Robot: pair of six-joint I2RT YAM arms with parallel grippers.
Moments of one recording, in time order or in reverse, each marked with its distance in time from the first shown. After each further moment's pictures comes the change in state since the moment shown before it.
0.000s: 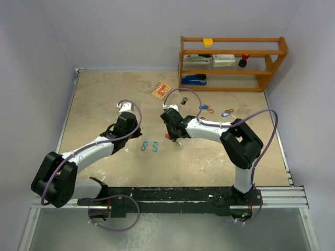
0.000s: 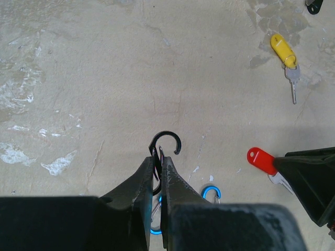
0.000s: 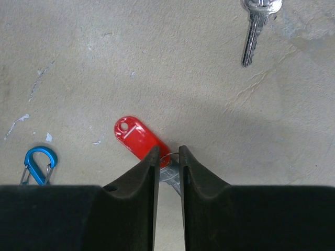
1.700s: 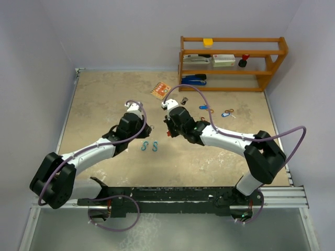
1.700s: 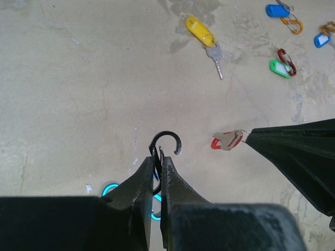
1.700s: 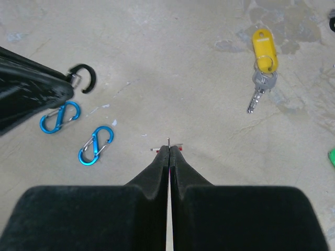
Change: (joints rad) left arm -0.066 -0.017 -0.005 0.103 0.151 0.011; right arm 0.016 -0.264 -0.177 0.252 -0.090 -0.235
